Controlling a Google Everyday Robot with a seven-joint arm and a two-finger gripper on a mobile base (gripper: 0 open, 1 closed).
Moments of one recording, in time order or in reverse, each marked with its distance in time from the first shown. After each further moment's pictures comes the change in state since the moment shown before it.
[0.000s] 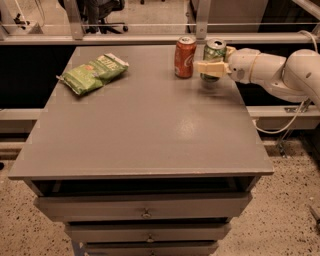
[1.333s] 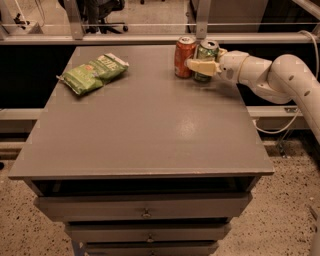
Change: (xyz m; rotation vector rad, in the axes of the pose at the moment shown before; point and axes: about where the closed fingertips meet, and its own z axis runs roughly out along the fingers) arm 0.018 -0.018 0.032 0.035 -0.037 0.076
